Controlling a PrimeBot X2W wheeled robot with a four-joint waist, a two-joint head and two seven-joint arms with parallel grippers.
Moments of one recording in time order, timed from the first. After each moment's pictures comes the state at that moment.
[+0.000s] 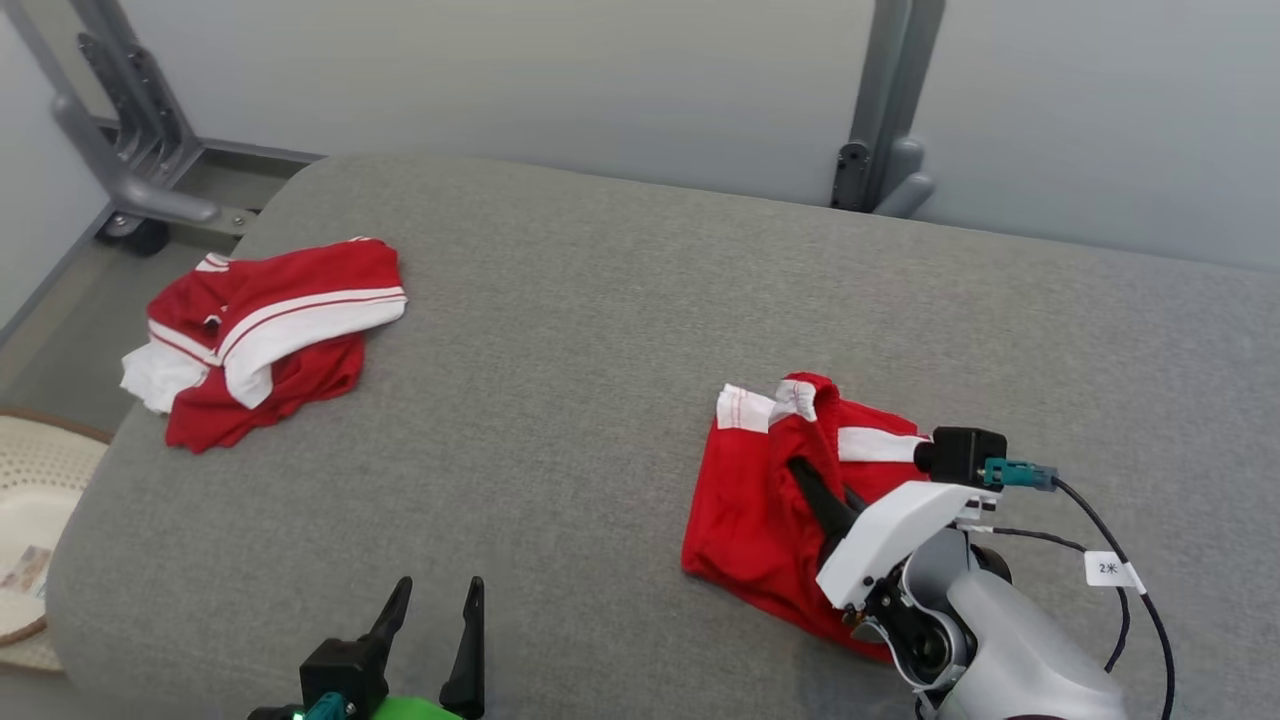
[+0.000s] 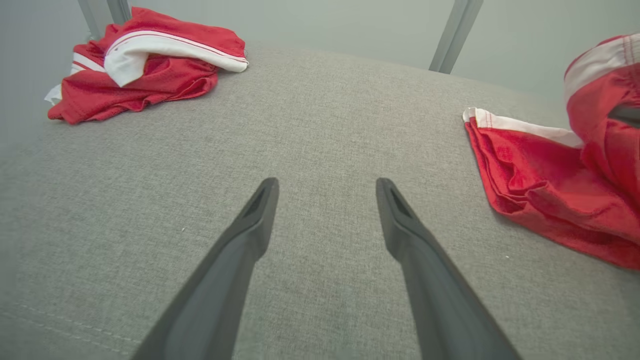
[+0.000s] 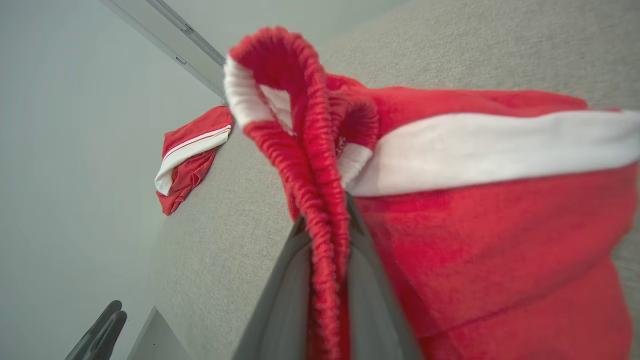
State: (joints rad) left arm 0.00 0.05 -0.20 0.42 -0.24 -0.07 -0.26; right arm -0.40 -0.08 0.43 0.65 0.89 0.13 -0.02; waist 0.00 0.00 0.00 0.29
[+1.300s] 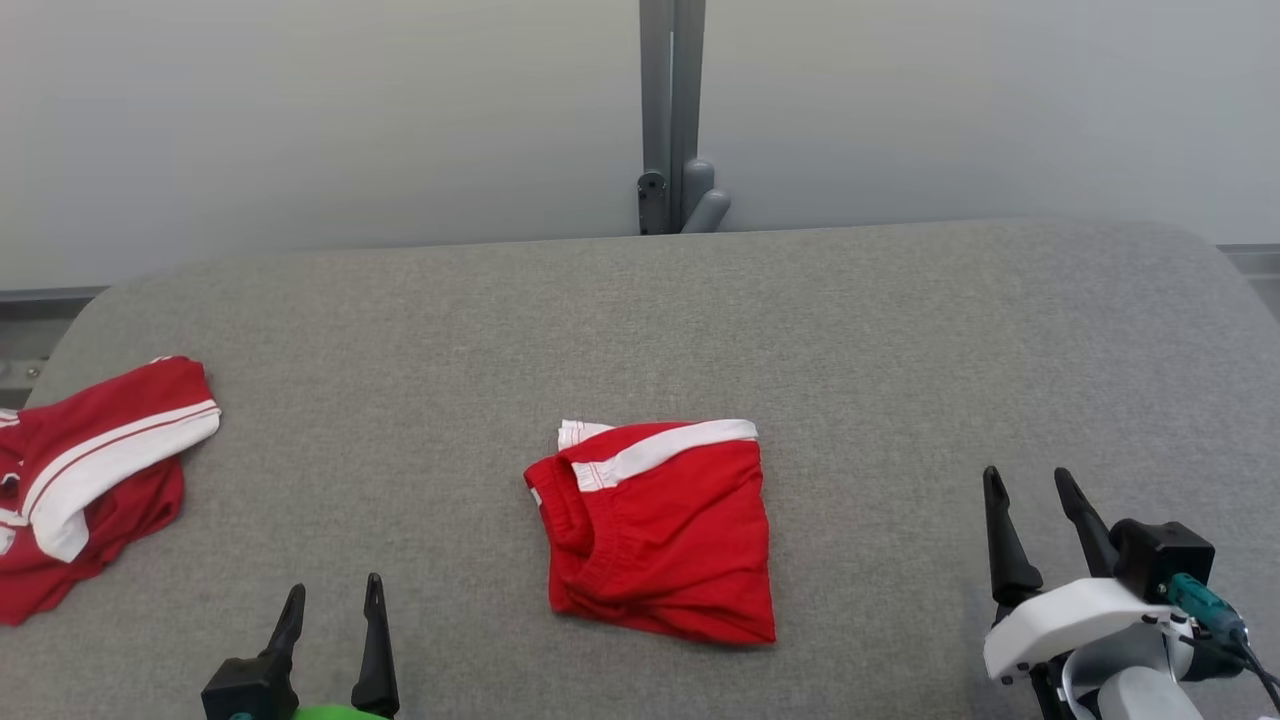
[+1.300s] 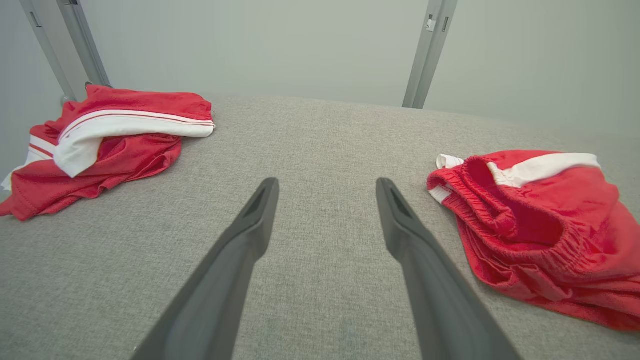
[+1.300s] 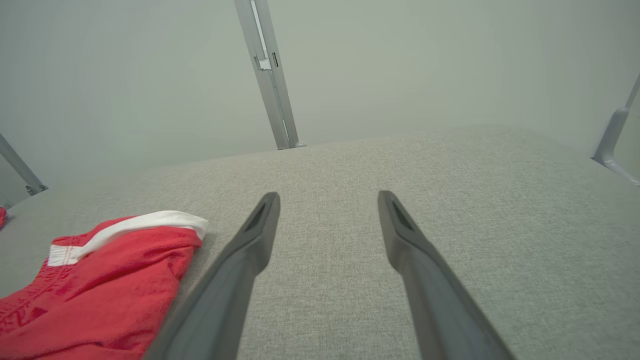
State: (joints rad) left arm 0.04 0.05 -0.03 0.35 -0.20 -0.02 -0.26; right arm -0.10 -0.07 -0.04 0.39 0.21 0.13 -0.26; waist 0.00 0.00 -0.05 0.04
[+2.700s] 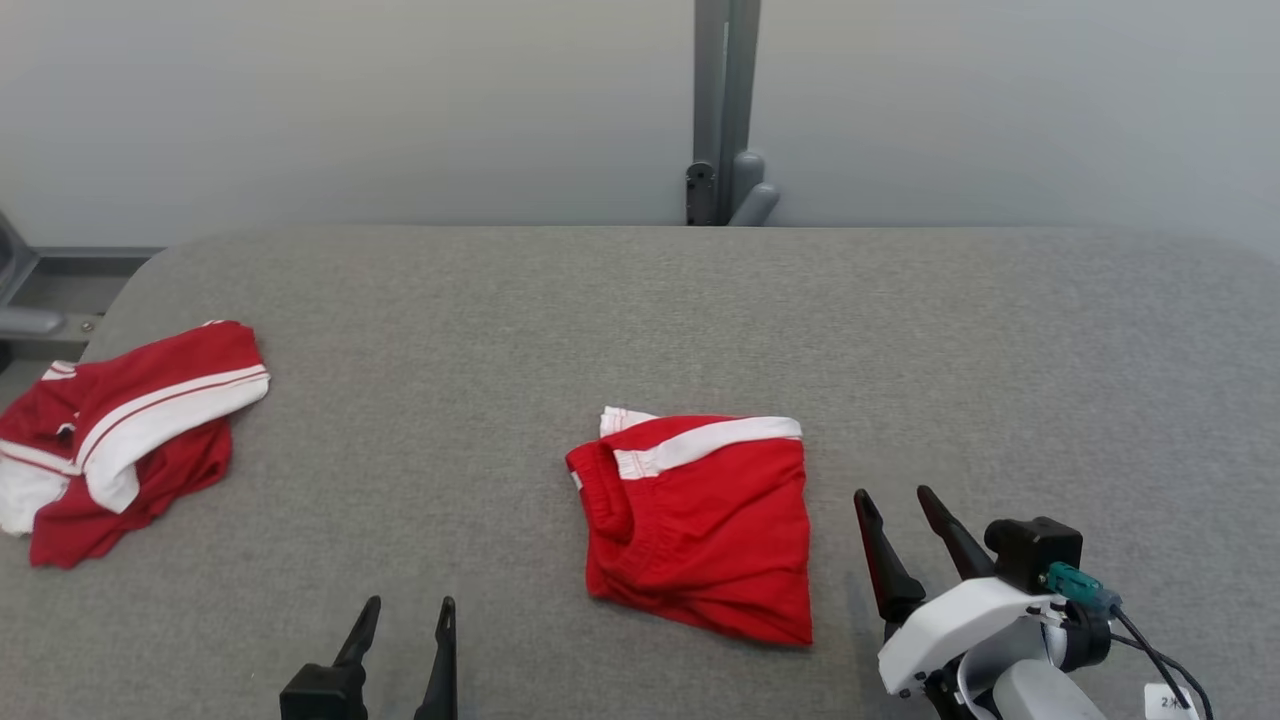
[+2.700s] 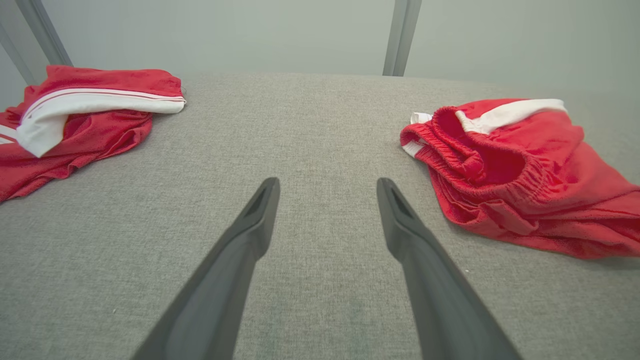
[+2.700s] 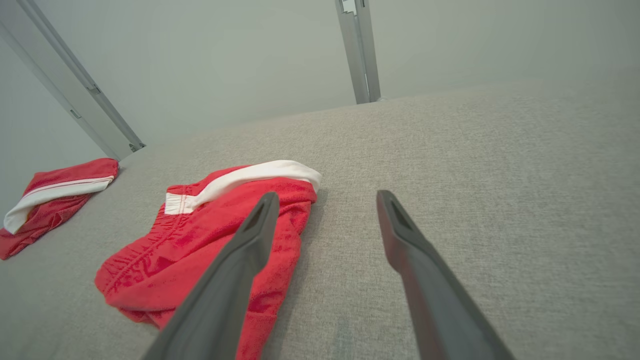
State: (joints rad) left arm 0.06 0.05 -0.12 0.37 -0.14 -0.07 -0.26; right arm -0.16 -0.05 0.19 0.51 0.36 0.13 -0.26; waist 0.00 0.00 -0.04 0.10
